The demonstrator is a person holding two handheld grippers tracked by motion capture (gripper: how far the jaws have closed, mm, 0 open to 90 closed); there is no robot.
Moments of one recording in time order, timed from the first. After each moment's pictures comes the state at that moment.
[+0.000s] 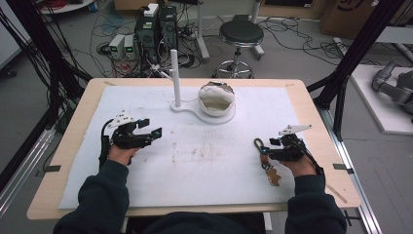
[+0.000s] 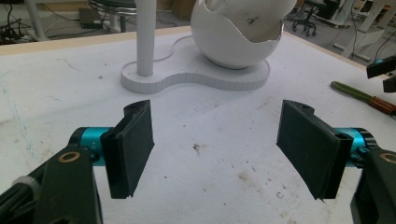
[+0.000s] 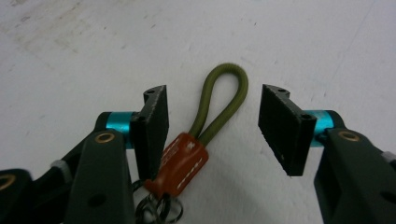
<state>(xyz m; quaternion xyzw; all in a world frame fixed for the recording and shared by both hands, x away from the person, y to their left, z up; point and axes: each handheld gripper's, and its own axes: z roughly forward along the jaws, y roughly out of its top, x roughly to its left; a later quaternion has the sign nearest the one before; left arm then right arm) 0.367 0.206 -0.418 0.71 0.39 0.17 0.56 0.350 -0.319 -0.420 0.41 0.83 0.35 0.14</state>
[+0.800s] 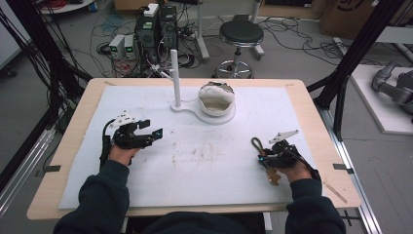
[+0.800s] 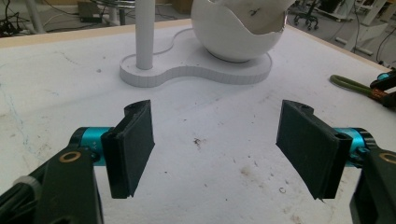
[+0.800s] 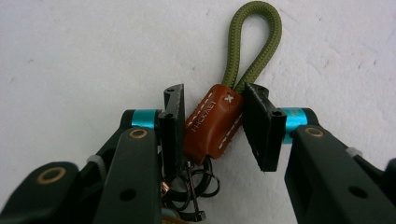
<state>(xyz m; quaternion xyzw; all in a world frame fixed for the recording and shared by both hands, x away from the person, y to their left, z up) 0.369 0.204 -0.421 0.72 0.39 0.16 0.55 0.342 -0.298 -0.432 0.38 0.87 0.27 0.14</state>
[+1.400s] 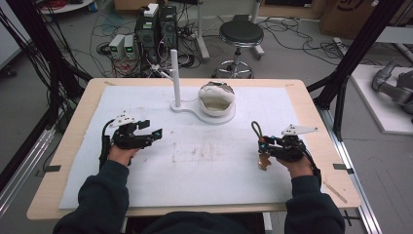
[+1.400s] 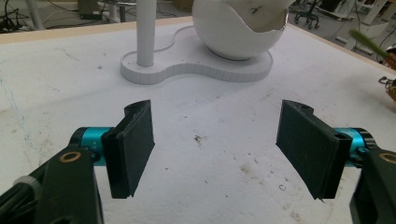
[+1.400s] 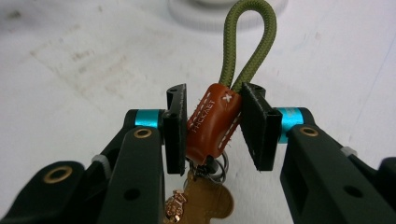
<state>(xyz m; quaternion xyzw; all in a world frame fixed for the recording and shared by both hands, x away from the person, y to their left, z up) 0.368 0.206 -0.421 0.72 0.39 0.16 0.54 0.343 -0.313 -0.410 0.39 0.79 0.45 0.15</state>
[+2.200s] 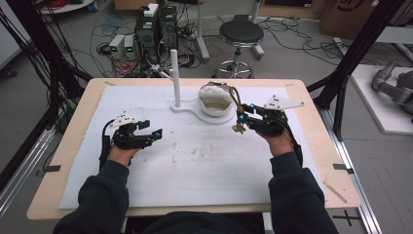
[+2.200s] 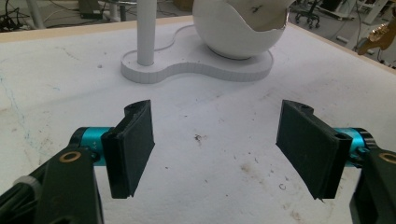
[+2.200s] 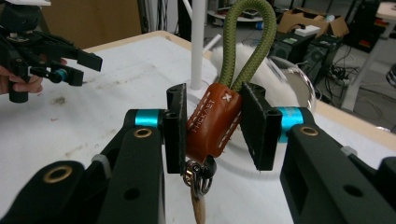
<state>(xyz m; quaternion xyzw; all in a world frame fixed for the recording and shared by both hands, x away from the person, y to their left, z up) 0.368 0.206 -0.421 0.72 0.39 0.16 0.54 0.379 -0.237 -0.335 0.28 0.78 0.53 0.21</state>
